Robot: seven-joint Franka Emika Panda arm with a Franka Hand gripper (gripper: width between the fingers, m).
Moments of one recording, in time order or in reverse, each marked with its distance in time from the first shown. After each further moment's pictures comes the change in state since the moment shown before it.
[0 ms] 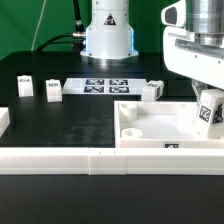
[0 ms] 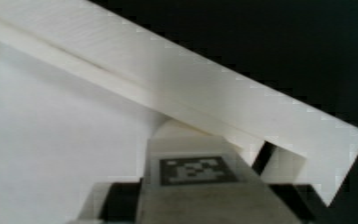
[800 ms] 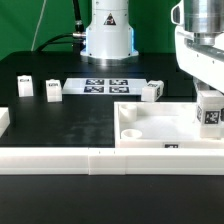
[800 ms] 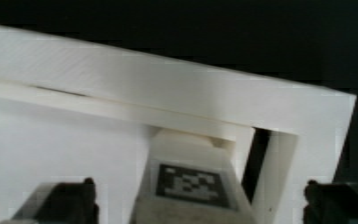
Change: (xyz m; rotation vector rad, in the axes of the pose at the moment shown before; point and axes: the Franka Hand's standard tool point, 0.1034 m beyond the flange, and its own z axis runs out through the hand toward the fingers) arm -0.001 -0.002 -0.001 0.007 -0.008 0.095
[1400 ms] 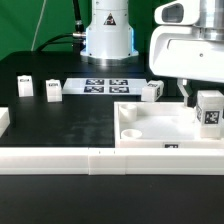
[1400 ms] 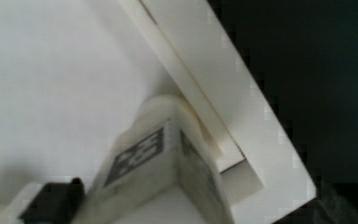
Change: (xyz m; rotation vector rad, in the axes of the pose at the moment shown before) arm 0.001 -0.004 -0.006 -0.043 0.050 -0.777
